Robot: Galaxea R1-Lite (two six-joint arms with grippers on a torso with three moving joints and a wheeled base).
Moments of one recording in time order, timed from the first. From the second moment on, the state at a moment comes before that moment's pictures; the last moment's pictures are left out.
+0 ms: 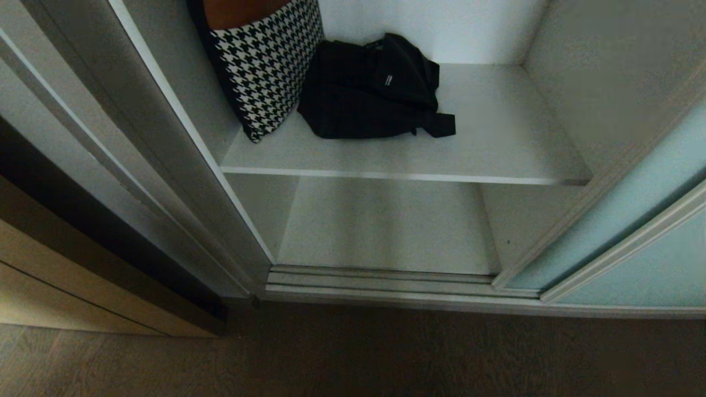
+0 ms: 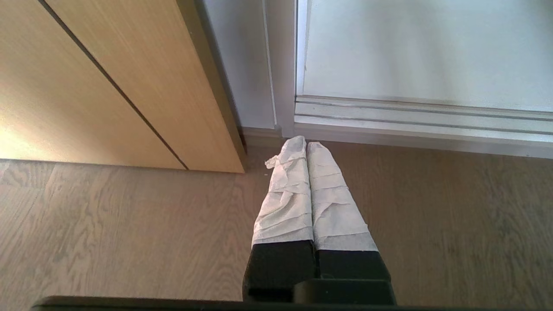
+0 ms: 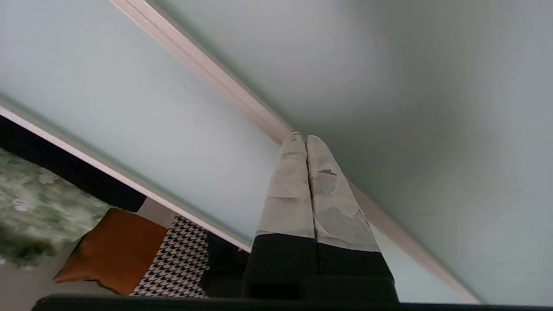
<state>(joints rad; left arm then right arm) 0.02 0.00 -0.01 0.01 0.00 0.02 -1.18 1.47 -1.60 -0.74 0.97 1.49</state>
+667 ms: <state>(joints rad) 0.02 0.00 -0.01 0.01 0.00 0.02 -1.21 1.50 -1.59 -0.75 0.97 1.49</state>
